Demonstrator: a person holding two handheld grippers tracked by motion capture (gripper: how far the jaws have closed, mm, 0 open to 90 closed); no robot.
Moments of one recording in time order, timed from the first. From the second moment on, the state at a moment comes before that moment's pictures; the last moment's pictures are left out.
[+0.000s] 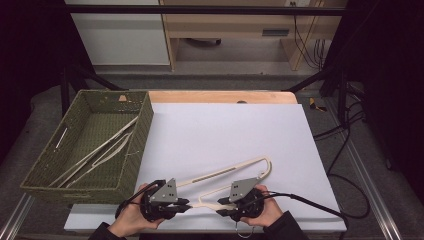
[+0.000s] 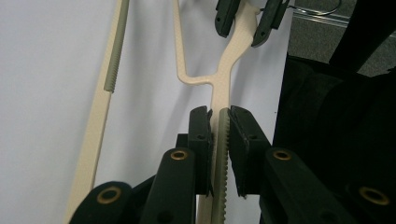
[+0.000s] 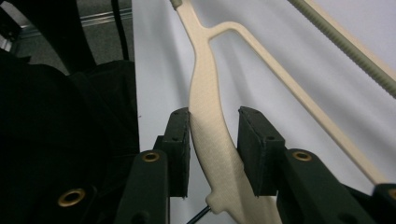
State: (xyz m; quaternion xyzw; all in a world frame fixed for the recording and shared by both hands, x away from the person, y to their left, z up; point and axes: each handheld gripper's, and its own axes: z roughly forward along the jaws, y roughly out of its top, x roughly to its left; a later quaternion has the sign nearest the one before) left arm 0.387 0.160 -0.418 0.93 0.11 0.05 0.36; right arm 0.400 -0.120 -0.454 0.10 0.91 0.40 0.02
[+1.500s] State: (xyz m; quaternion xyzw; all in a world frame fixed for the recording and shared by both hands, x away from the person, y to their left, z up) left arm 0.386 0.099 -0.433 0.94 0.06 0.20 0.28; right arm 0.410 -0.164 -0.419 0.24 0.82 0.51 0.07
